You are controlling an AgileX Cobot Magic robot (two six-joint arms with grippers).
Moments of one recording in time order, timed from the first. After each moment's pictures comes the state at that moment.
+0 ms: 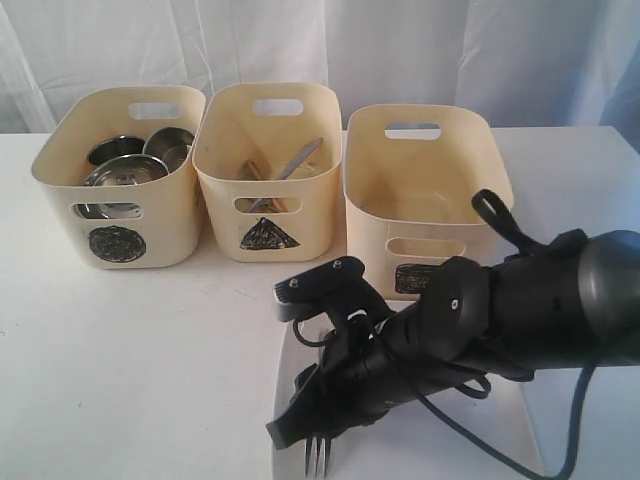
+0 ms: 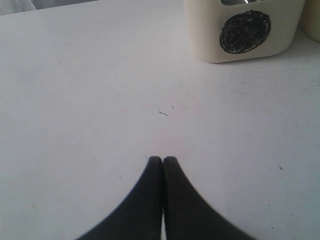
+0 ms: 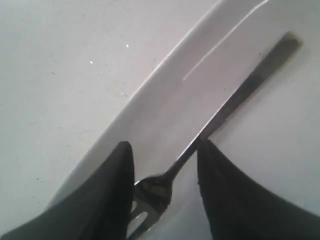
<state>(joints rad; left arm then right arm) 0.05 0.00 0.02 -0.03 0.42 0.16 0.78 1.71 -0.75 0.82 0.21 -0.67</state>
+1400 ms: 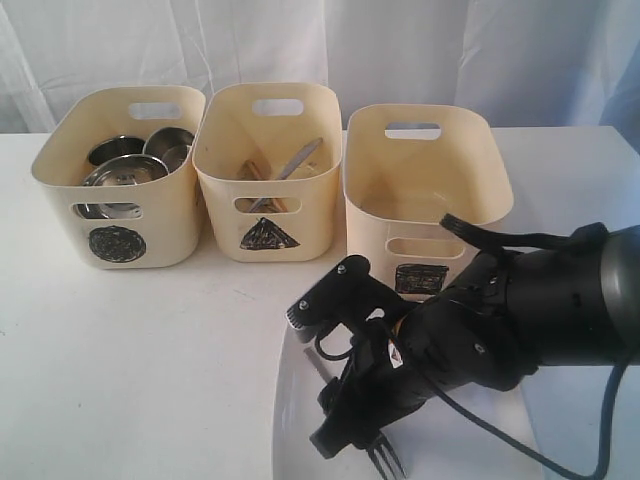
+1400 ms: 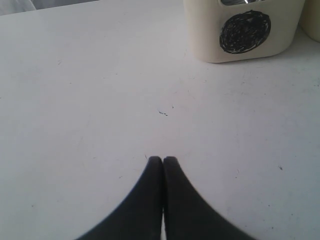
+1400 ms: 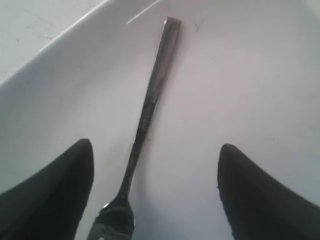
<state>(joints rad) 0.05 0.00 0.02 -0.03 0.42 0.16 0.78 1.67 -0.75 -0.04 0.28 -0.01</state>
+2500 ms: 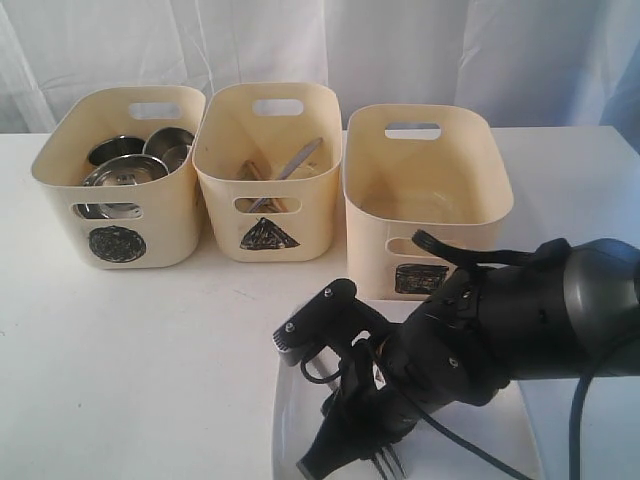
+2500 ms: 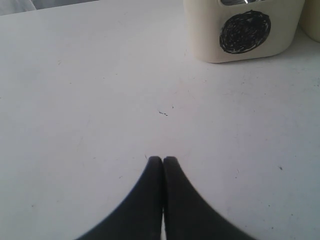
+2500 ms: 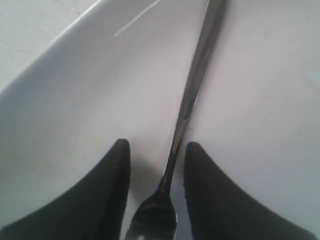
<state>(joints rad) 0.05 0.00 0.02 -0.03 0.42 0.16 0.83 1.72 -0.76 0.02 0.32 0.00</state>
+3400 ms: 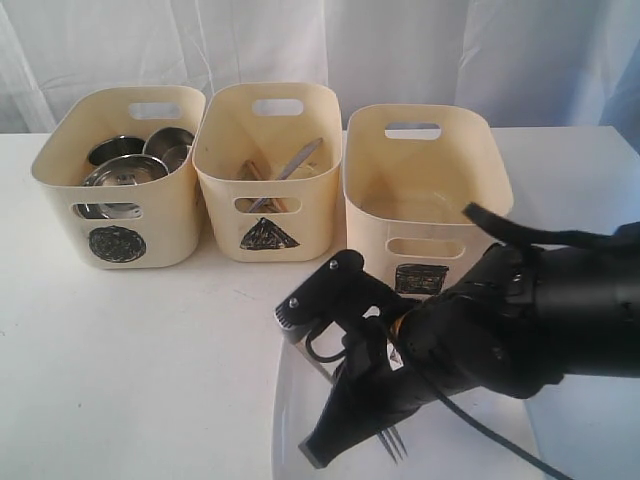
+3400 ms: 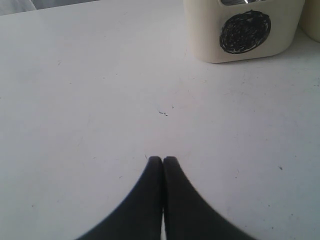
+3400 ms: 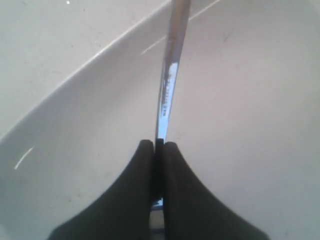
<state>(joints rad) 0.05 0.00 0.02 -0.03 0.42 0.16 0.83 1.57 -0.75 0.00 0.32 -0.04</state>
